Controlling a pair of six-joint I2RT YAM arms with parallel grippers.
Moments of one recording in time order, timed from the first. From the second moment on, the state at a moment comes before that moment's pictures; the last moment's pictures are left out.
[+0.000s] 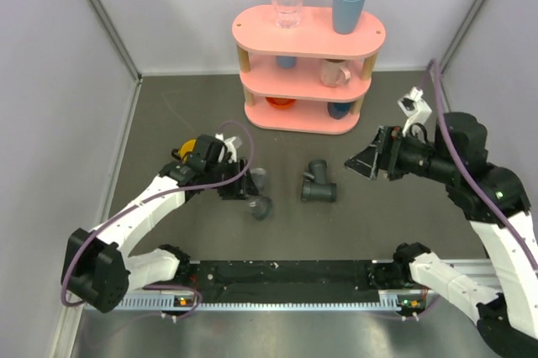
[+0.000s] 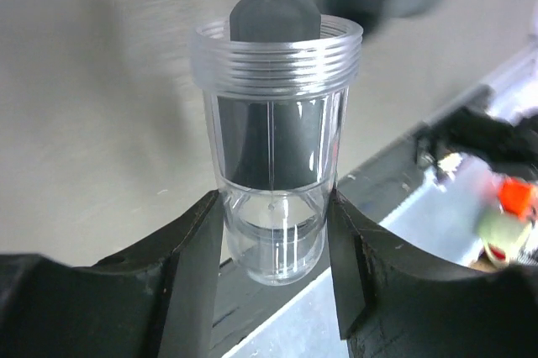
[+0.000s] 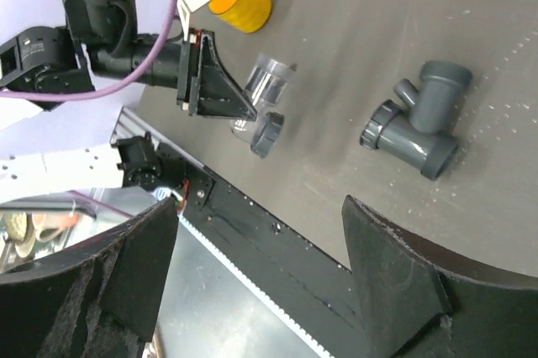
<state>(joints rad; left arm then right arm) -0.45 1.16 0.77 -0.58 0.40 -0.59 0.43 0.82 1.36 -1.00 -0.36 0.50</state>
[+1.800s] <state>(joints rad) -0.71 1.27 0.91 -0.19 1.11 -0.60 0.56 1.16 1.20 -0.86 -0.89 0.34</state>
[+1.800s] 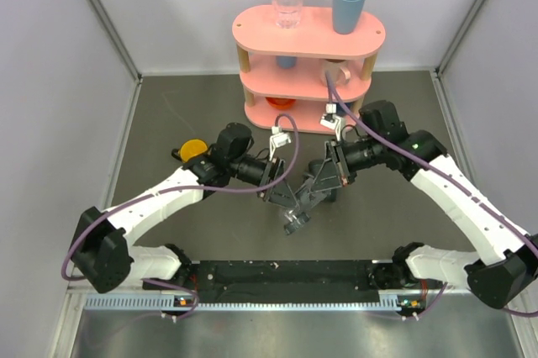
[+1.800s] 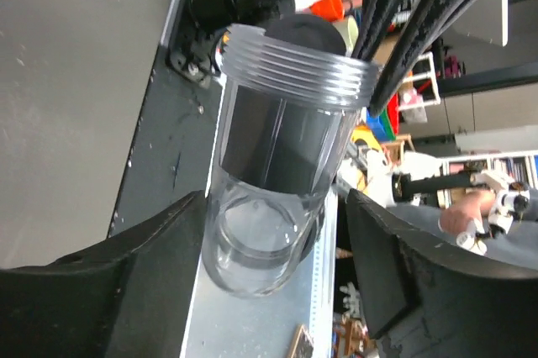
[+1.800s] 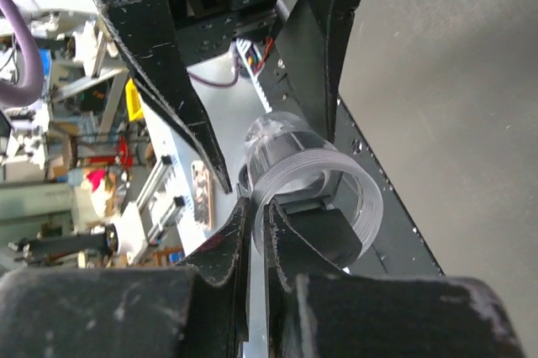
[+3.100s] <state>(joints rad) -0.62 1.09 0.68 0.78 0.78 -1.31 0.57 0.88 1.21 -0.40 -0.57 0.77</state>
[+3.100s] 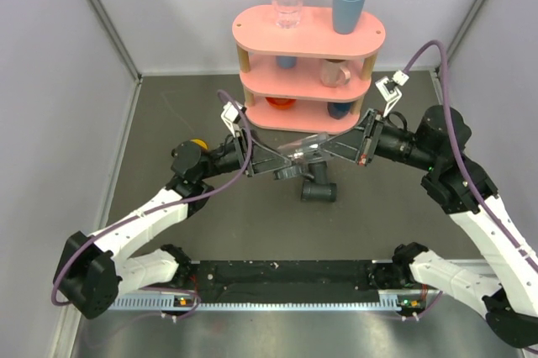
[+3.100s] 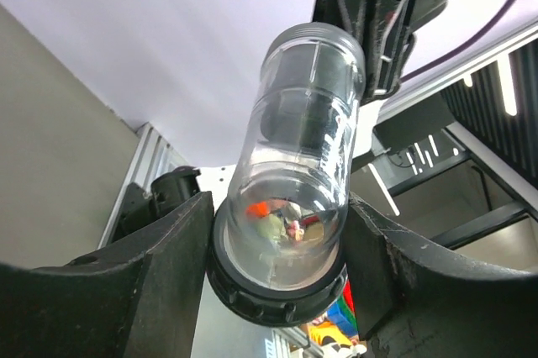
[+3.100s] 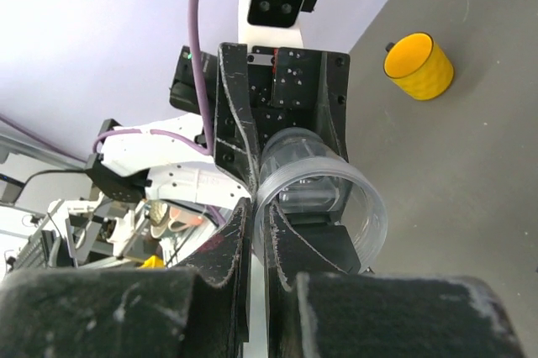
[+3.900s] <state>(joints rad) -0.65 1.09 0.67 0.88 0.69 -1.38 0.57 0.85 1.14 -0.31 -0.60 0.85</state>
